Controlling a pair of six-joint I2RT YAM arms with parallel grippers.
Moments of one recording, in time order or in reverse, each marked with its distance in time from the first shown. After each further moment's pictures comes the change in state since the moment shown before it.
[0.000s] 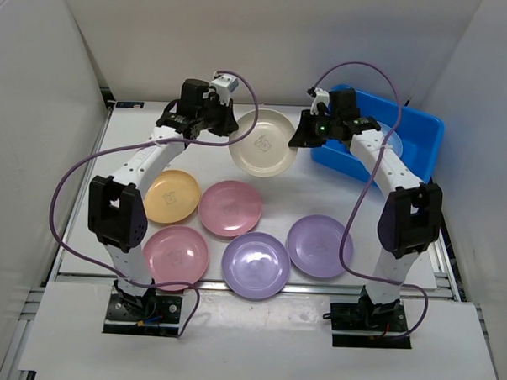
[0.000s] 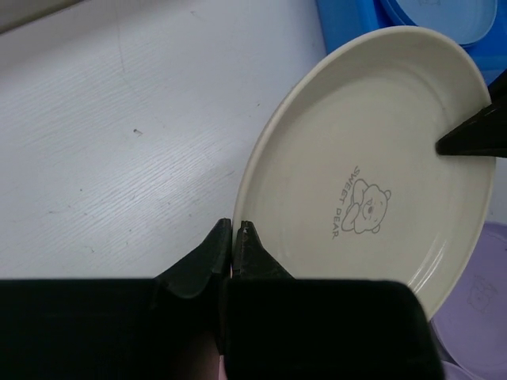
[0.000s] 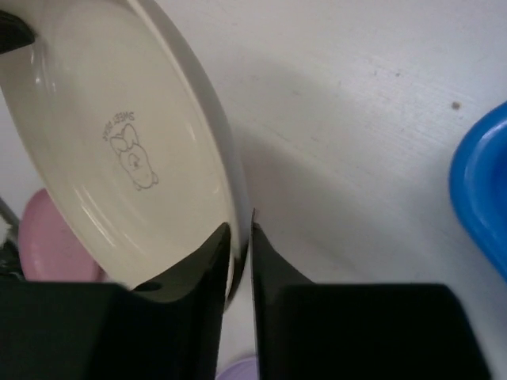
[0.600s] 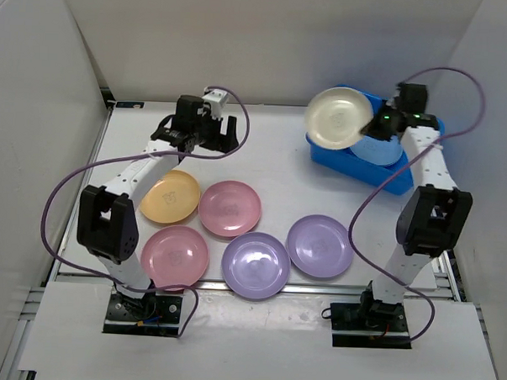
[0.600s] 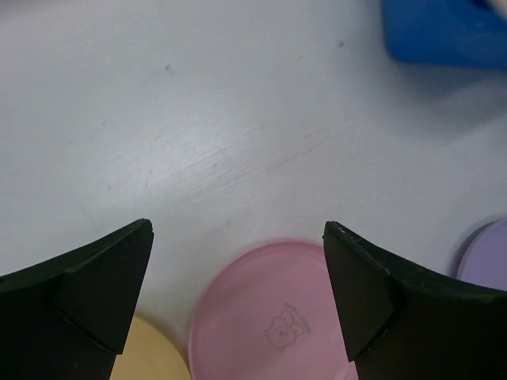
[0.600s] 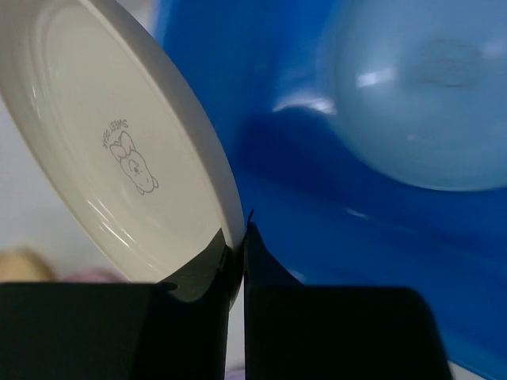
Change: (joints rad) left arm 0.007 -0.096 -0.172 0.042 -0.092 -0.011; right arm -0.307 -0.010 0.045 -0.060 0.232 0.189
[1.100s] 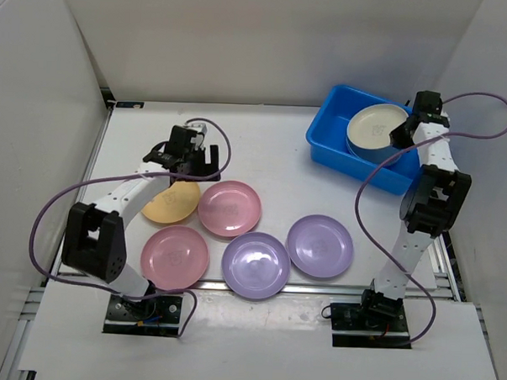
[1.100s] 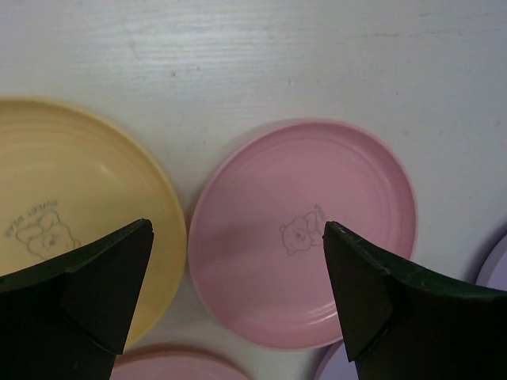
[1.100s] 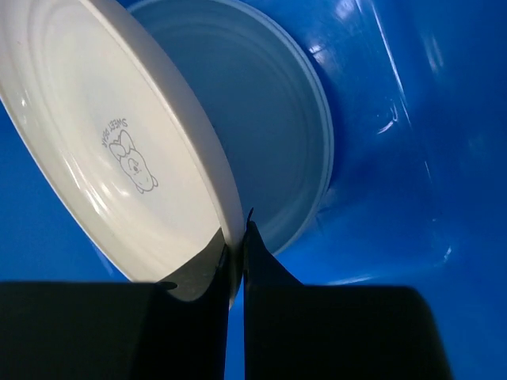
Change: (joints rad) left arm 0.010 -0.166 -0.322 -0.122 -0.205 -0.237; right arm -0.214 0.245 0.166 -0.082 0.361 0.314
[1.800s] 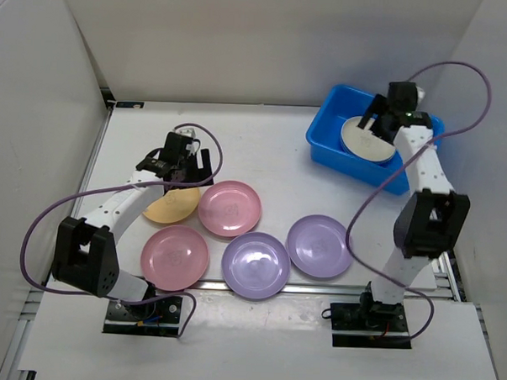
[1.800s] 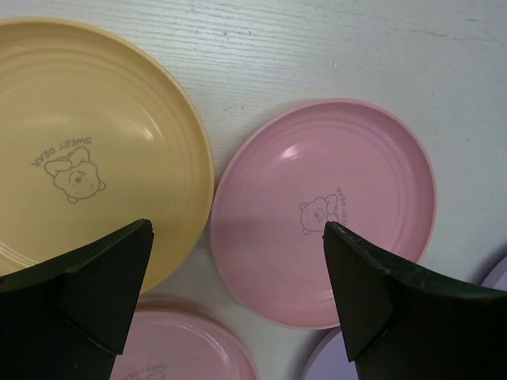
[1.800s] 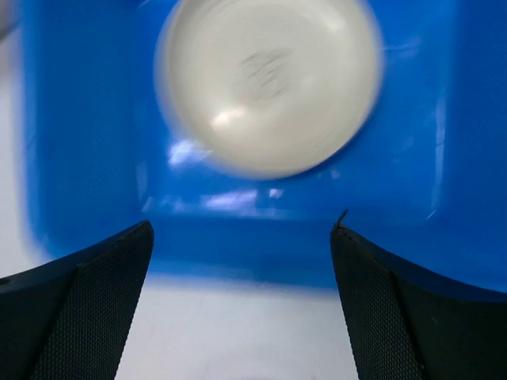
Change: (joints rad) left arm -0.004 -0.121 -0.081 -0.080 -0.113 -0.116; right arm 0.150 -0.176 -0.090 0.004 0.101 -0.232
